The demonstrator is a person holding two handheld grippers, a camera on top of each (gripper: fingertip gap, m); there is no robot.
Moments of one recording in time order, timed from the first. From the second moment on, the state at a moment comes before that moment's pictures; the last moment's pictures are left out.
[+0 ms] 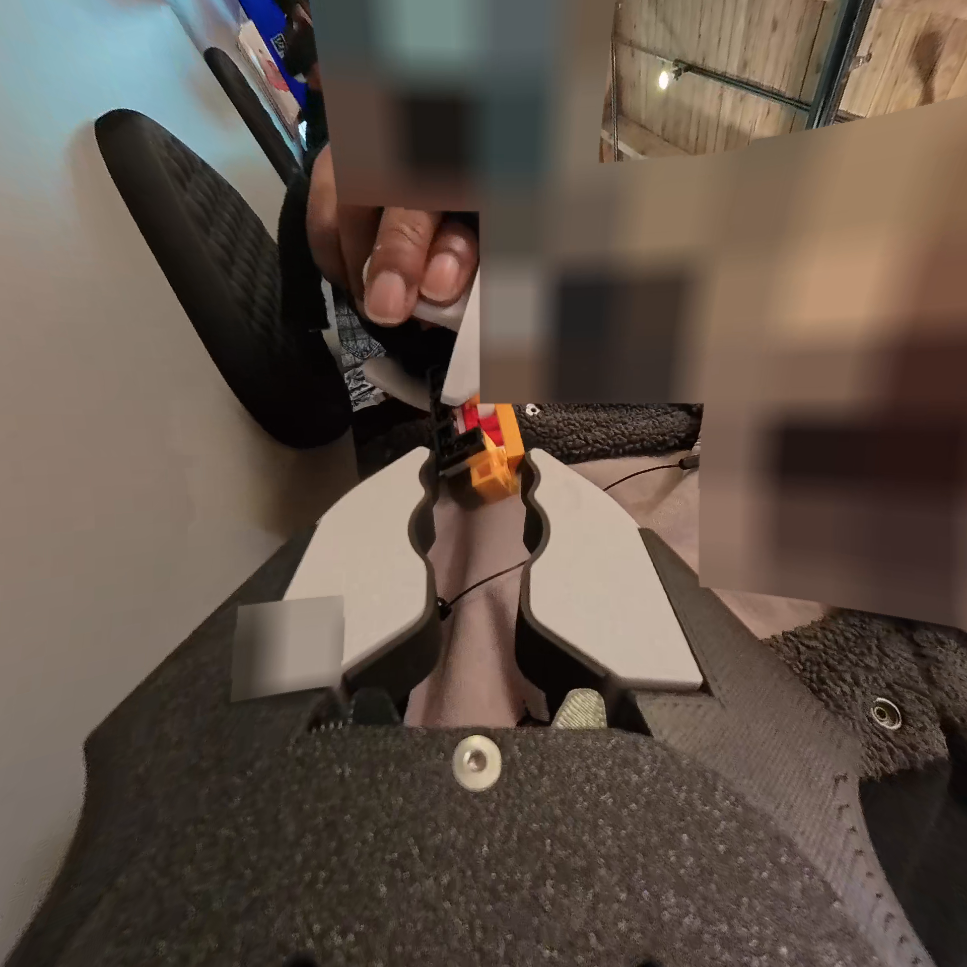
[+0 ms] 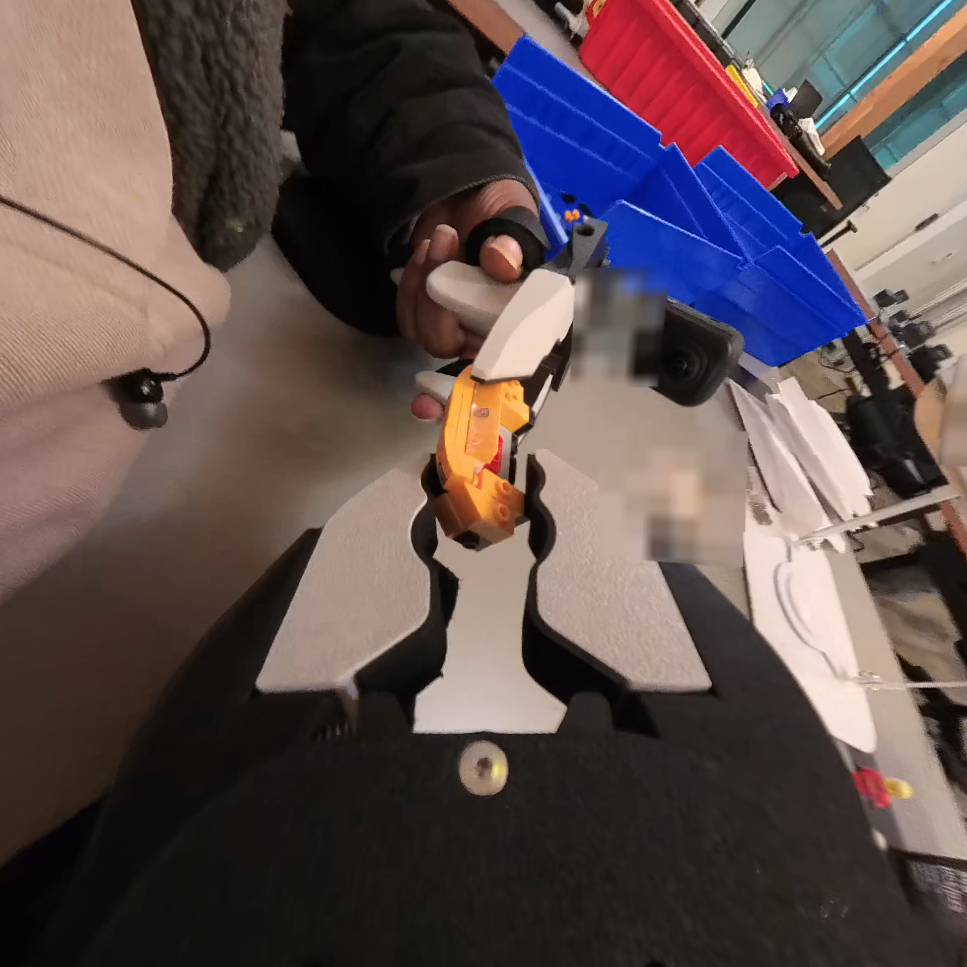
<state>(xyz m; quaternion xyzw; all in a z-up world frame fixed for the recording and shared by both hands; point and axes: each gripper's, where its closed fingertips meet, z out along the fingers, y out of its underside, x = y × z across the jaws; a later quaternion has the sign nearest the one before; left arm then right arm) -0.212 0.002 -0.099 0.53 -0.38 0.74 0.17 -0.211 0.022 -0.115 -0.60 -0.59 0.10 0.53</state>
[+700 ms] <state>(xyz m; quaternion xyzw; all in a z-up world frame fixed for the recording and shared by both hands) -0.208 0.020 -0.115 0.61 -0.31 0.71 0.17 -0.215 0.032 -0.128 -0.65 -0.50 0.23 0.53</state>
